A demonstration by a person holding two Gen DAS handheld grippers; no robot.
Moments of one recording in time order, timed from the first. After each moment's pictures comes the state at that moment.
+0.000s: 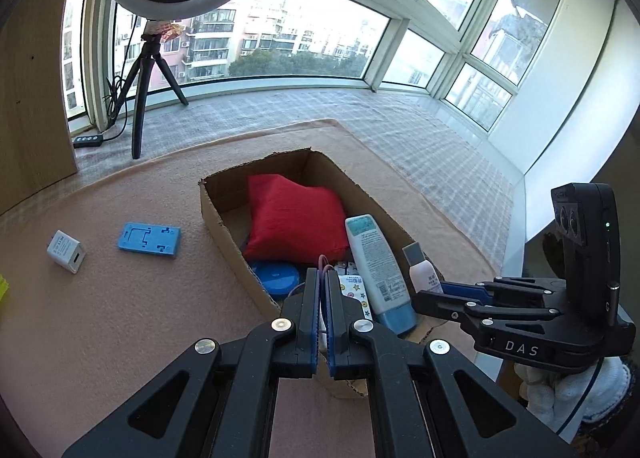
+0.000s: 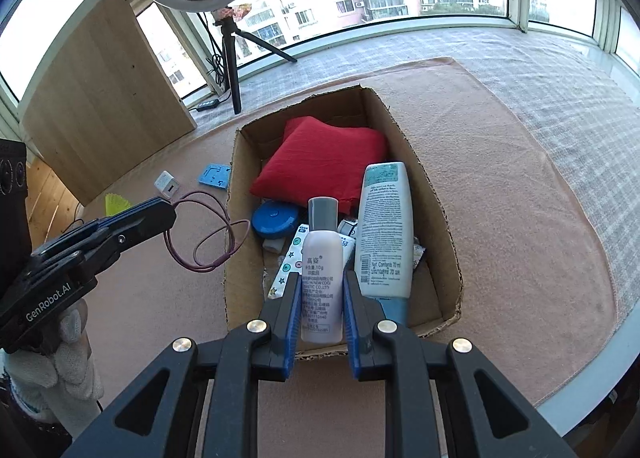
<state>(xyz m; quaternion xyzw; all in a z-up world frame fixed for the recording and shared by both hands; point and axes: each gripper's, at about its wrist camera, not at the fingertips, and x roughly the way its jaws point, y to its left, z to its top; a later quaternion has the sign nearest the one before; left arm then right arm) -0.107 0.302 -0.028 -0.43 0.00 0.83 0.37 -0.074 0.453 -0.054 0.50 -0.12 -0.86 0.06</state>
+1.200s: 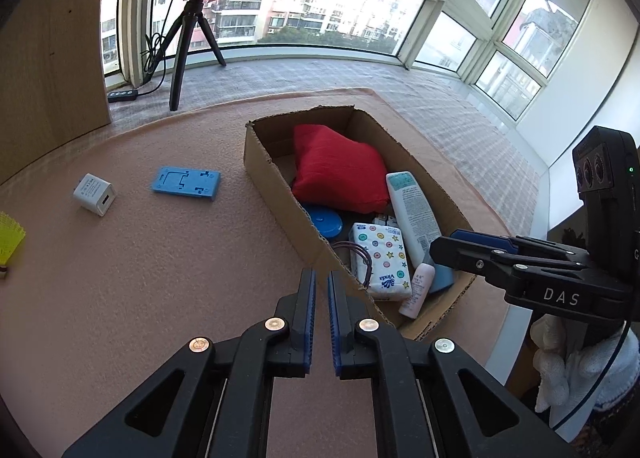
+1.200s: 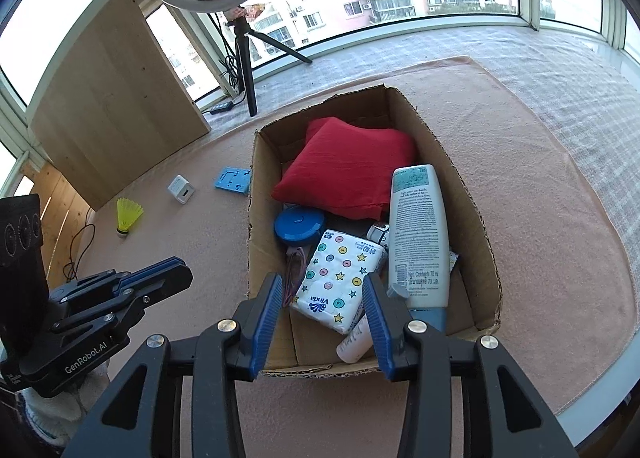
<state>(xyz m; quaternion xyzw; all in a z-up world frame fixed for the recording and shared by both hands) -0.095 0.254 -0.055 -0.47 0.00 0.83 0.31 -0.080 0.433 -0.058 0.49 -0.13 -0.86 0.08</state>
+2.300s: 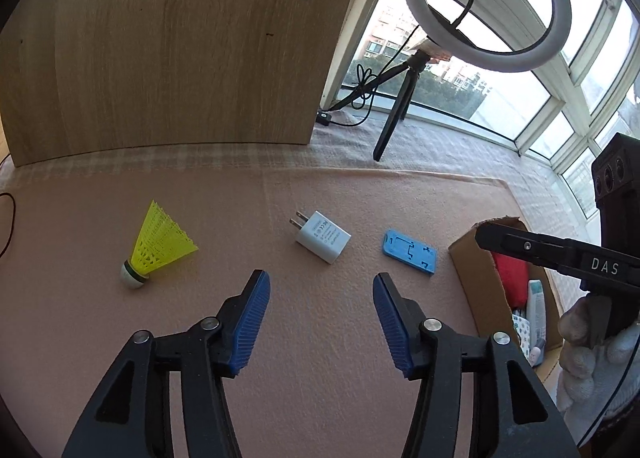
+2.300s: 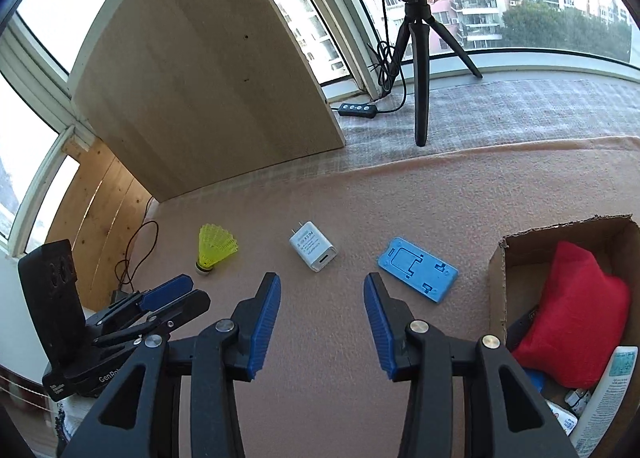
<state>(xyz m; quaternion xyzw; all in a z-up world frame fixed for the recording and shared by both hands) -0.219 0.050 -0.047 -0.47 -0.09 0.87 0.15 -0.236 0.262 -0.037 0.51 -0.12 -0.82 0.22</state>
